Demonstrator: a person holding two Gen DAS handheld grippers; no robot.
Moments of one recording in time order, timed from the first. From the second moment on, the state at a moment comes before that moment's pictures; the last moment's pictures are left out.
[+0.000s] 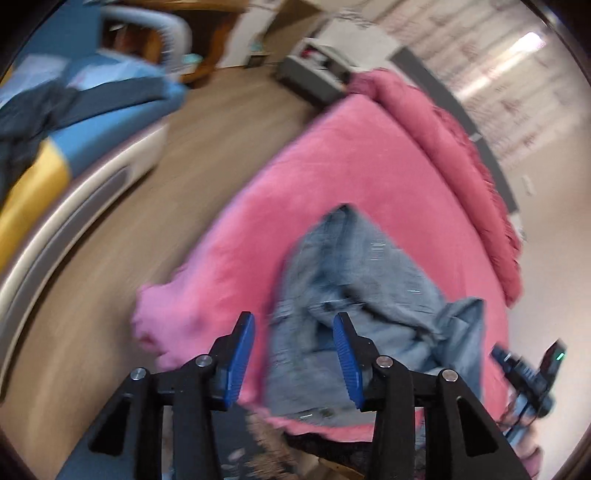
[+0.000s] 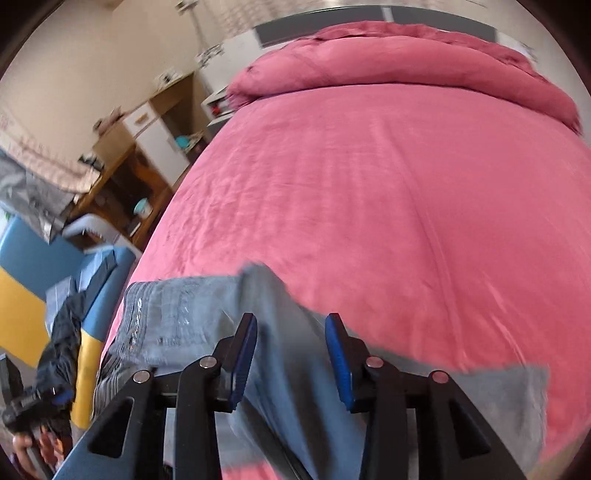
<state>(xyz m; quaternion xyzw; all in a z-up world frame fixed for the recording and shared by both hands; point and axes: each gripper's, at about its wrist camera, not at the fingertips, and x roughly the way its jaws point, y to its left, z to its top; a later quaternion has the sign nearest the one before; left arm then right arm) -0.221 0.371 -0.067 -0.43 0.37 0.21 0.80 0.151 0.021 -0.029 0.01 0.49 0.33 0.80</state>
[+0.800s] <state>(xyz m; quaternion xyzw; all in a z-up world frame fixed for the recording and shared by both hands) -0.100 0.321 -0.082 -0.40 0.44 0.10 0.79 0.040 -0.096 -0.160 0.11 0.65 0.30 0.68</state>
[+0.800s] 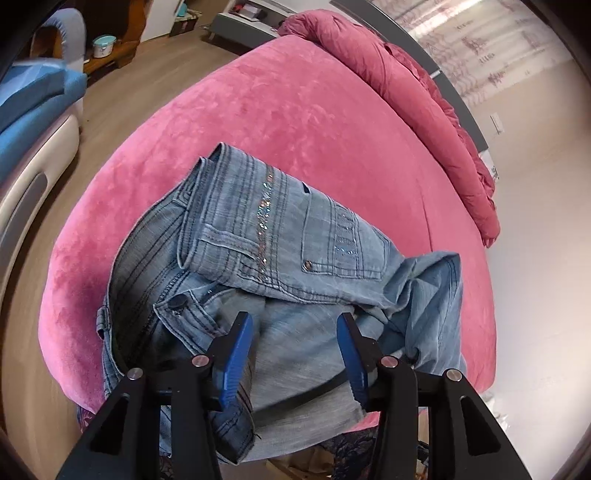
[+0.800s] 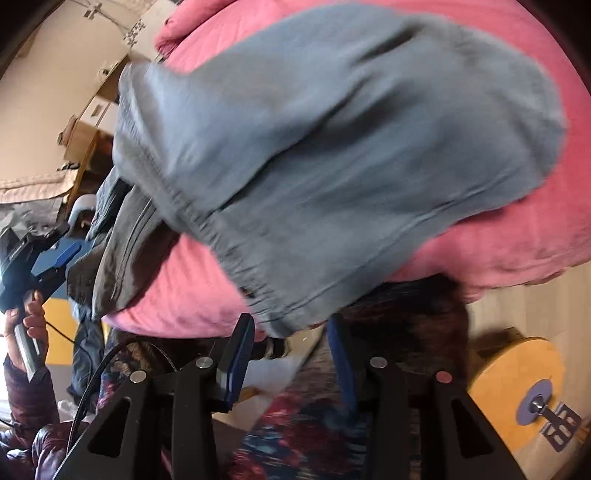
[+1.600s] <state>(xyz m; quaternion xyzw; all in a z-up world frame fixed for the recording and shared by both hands) -0.105 0.322 -0.102 -0.40 0.47 0.09 0.78 0.023 -0.059 -0.122 0.04 0.59 0.28 0.76</state>
